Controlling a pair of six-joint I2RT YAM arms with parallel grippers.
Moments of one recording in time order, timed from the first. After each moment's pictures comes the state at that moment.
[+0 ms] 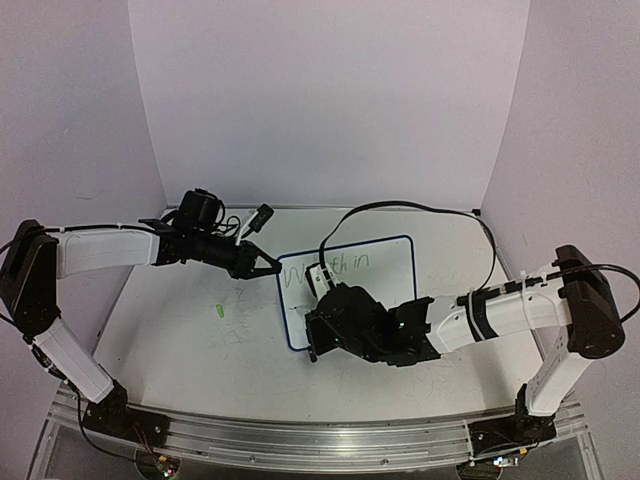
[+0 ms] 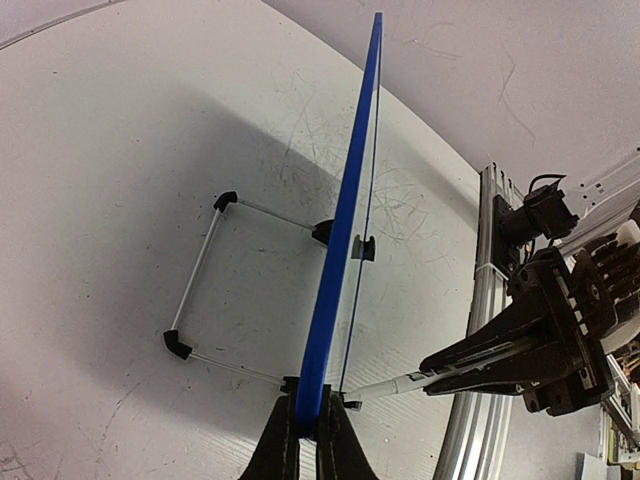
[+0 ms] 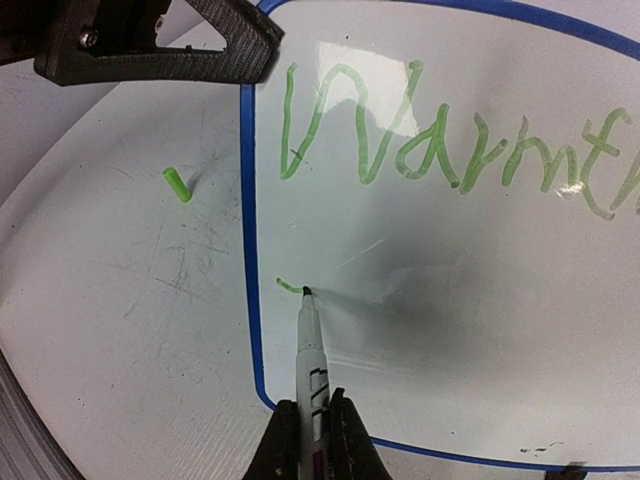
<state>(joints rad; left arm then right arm) -0.56 1.57 1.04 -0.13 0.75 -0.05 1.25 1.73 1.06 0.02 0.49 0.49</state>
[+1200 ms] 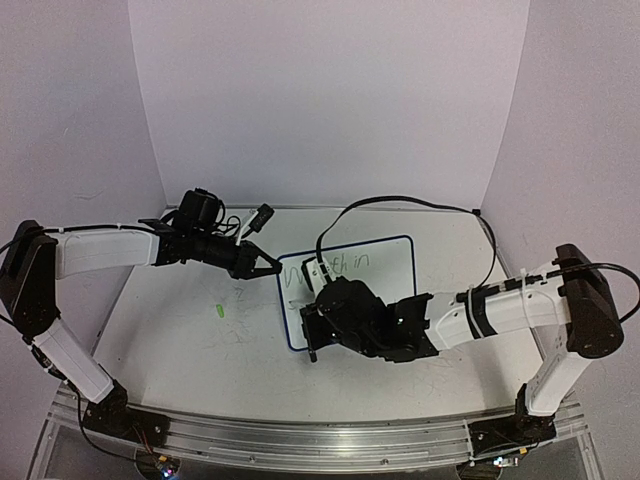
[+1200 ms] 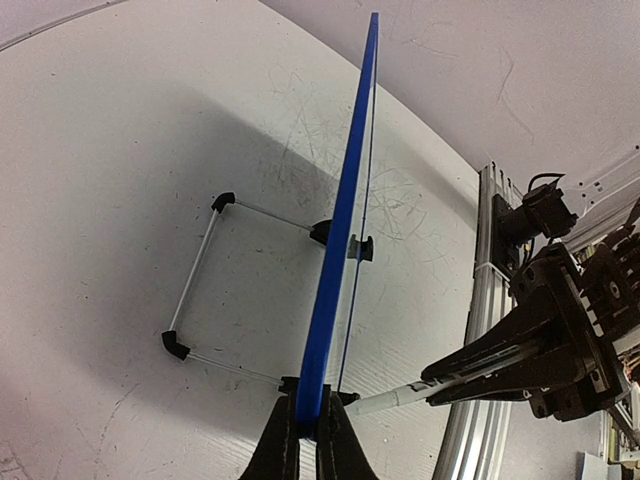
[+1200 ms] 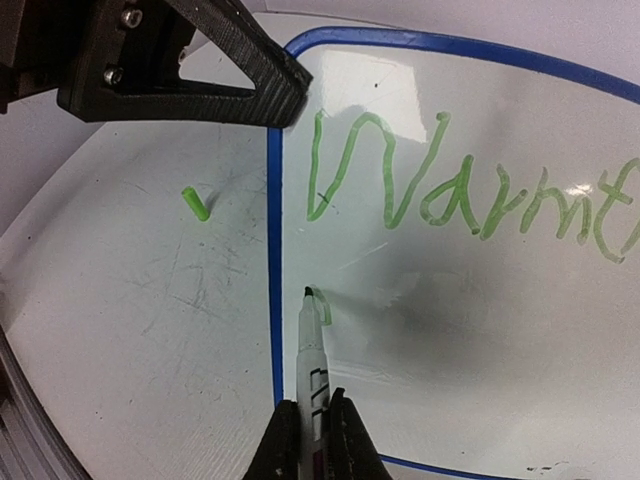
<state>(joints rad) -0.56 1.56 1.04 -0.13 0.75 -0.05 1.24 1.74 1.09 0.05 0.47 0.47</state>
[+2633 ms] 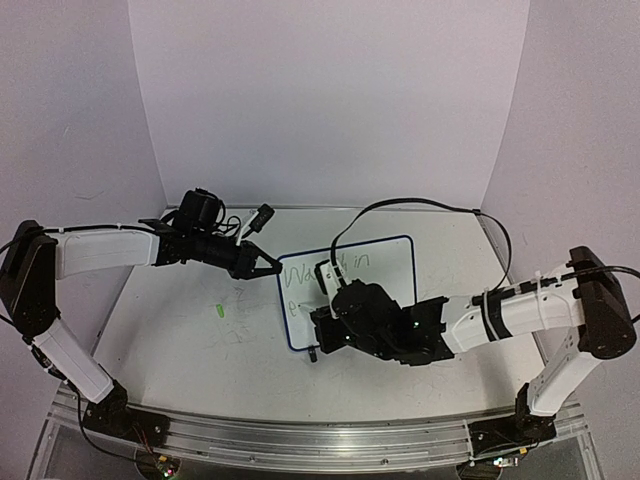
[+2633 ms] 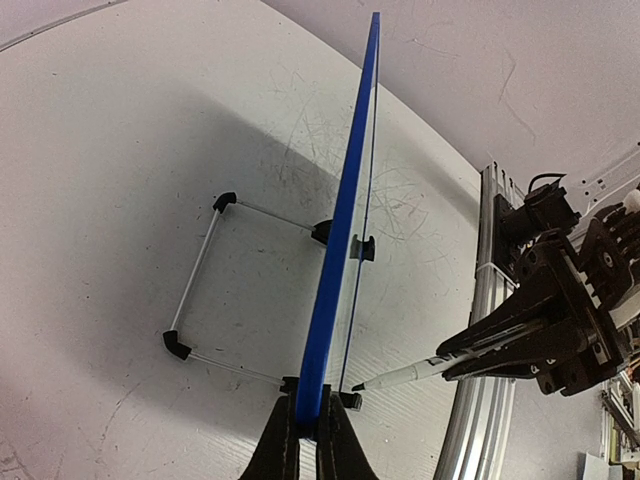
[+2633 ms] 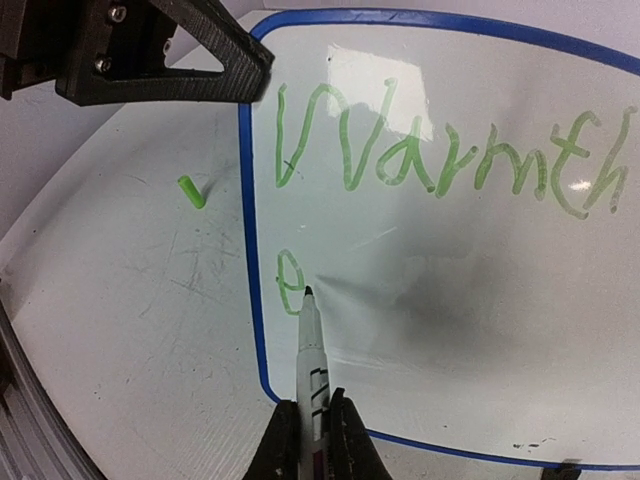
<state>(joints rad) -0.56 1.56 1.04 -0.13 0.74 -0.05 1.24 1.66 0.99 0.07 0.45 0.49</state>
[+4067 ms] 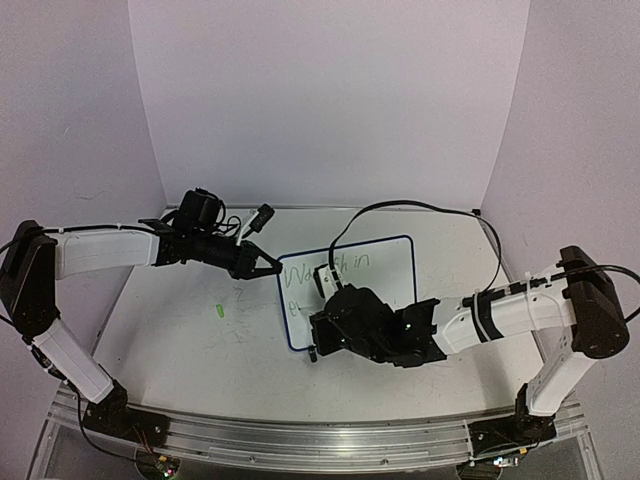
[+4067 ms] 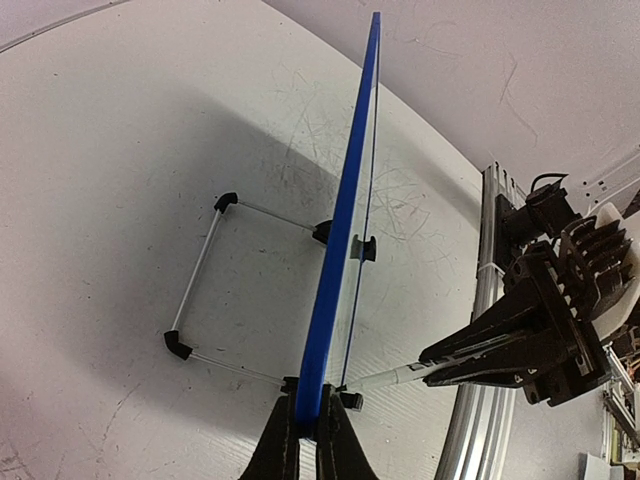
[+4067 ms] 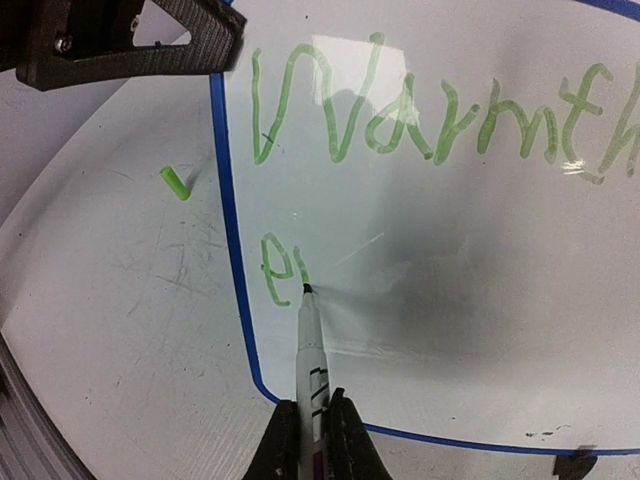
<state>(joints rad) -0.57 1.56 1.04 -0.13 0.73 -0.05 1.24 1.71 1.01 0.04 0.47 0.55</state>
